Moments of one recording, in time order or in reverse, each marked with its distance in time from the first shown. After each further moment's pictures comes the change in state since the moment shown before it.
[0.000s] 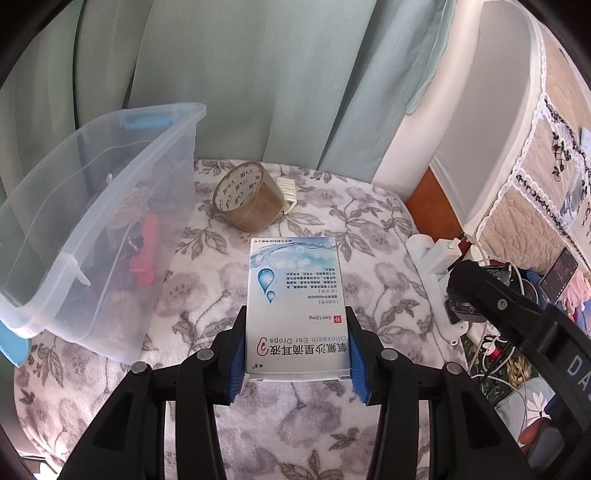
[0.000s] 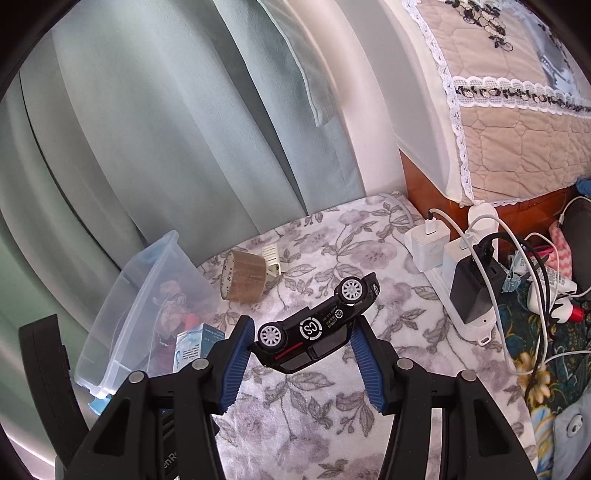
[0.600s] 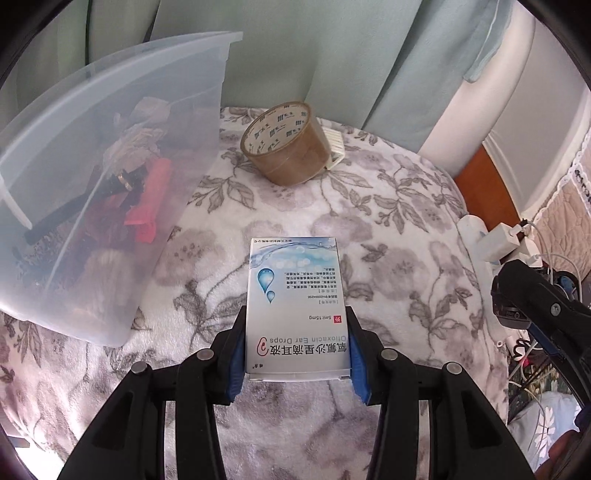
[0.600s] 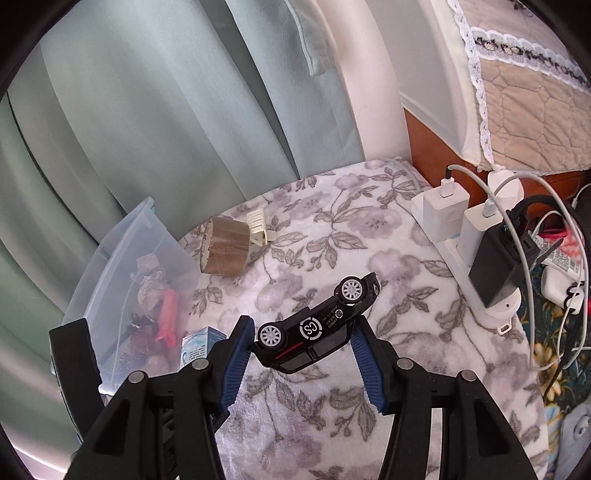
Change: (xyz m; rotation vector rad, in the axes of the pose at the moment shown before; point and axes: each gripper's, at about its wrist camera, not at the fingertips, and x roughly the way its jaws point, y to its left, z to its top) left arm 0.068 0.027 -0.016 -0.085 0.114 0.071; right arm 0.049 -0.005 -0.012 -0.013 0.106 -0.033
